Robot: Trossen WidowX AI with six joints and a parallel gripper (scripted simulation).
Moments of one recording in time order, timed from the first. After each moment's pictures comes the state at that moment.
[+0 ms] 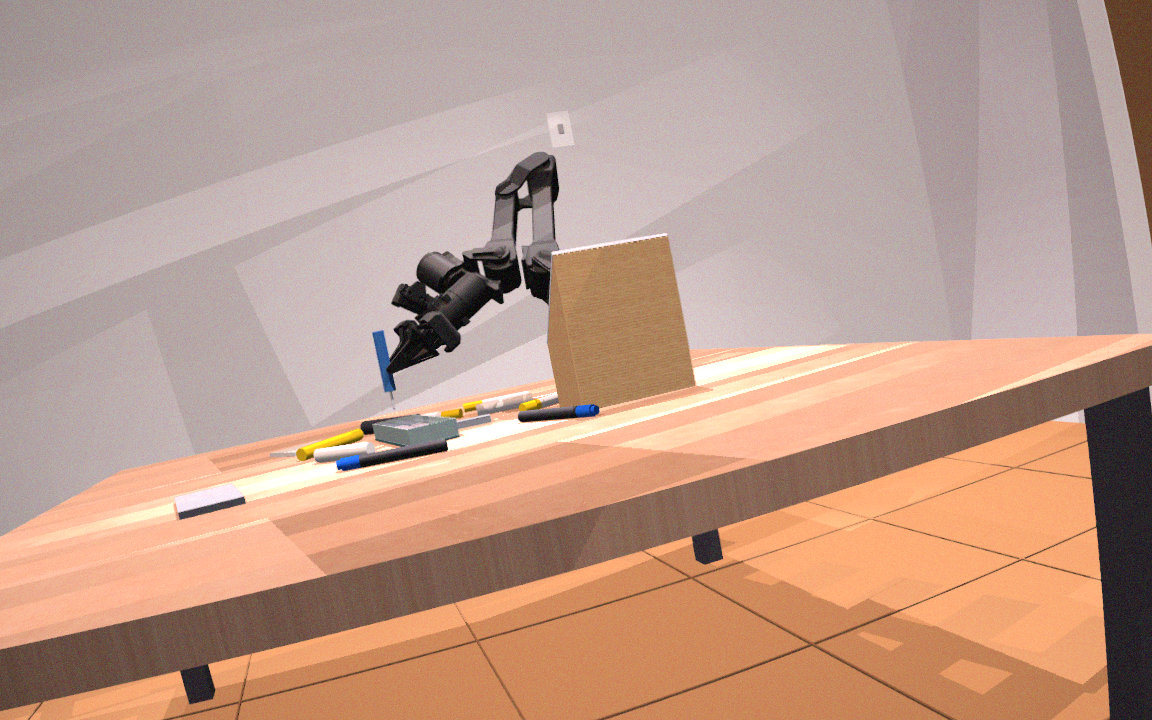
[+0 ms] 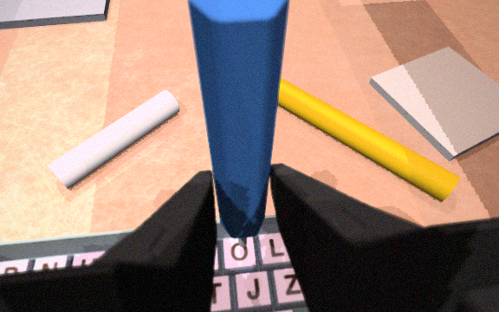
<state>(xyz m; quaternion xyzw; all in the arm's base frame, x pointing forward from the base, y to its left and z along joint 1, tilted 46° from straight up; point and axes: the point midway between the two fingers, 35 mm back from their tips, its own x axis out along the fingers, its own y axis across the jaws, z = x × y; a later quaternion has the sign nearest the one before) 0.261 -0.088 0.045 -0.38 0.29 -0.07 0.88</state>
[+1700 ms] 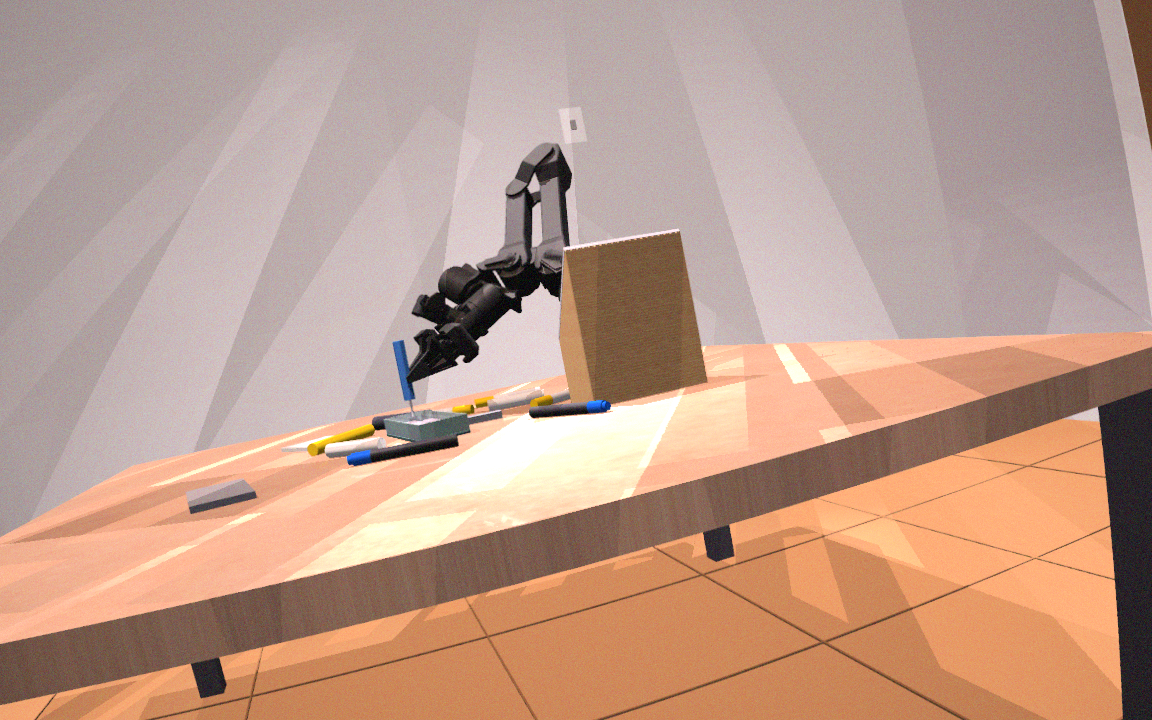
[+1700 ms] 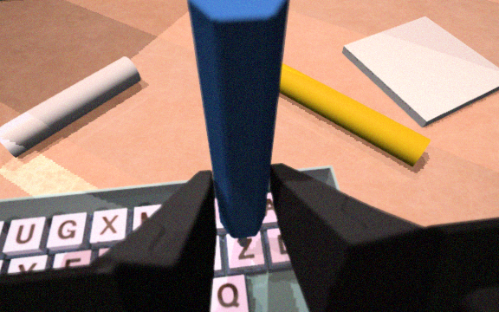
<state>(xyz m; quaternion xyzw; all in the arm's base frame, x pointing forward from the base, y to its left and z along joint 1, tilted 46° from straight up) 0.247 -0.121 0.046 -0.38 0.29 -0.07 0.88</state>
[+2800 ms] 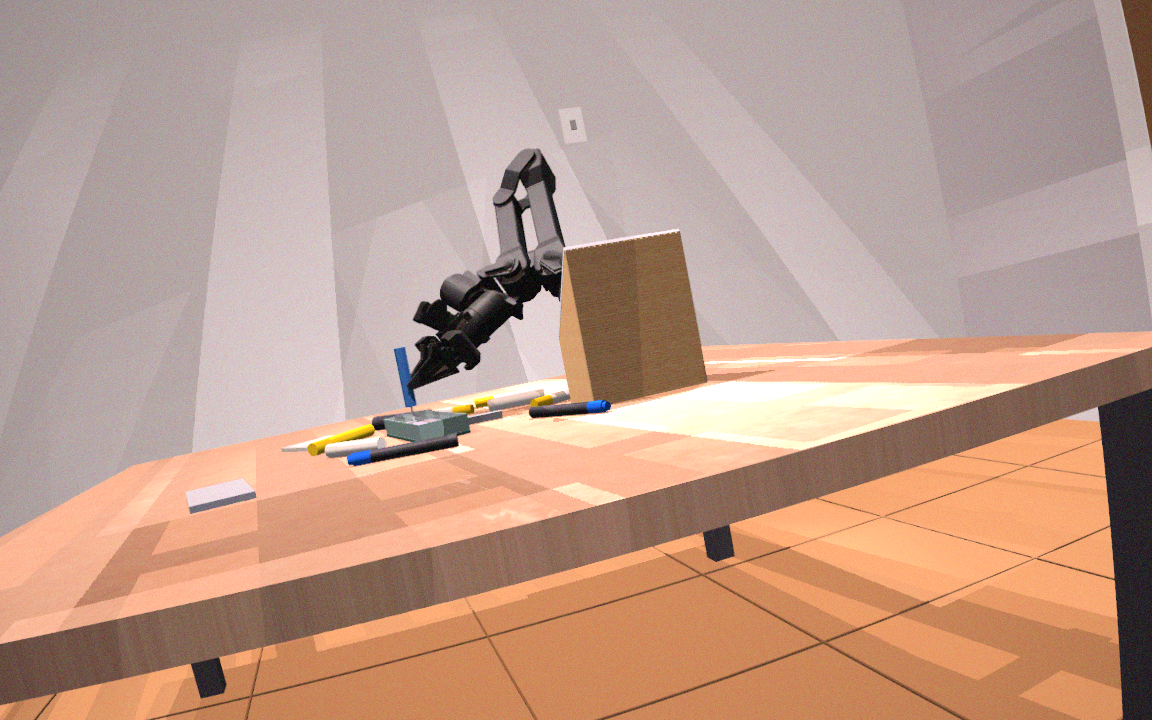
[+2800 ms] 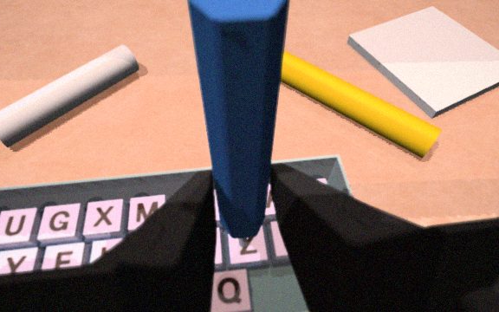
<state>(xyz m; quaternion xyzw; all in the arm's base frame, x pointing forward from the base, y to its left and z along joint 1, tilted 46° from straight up) 0.246 -0.128 0.037 -0.38 0.29 -0.07 0.88</state>
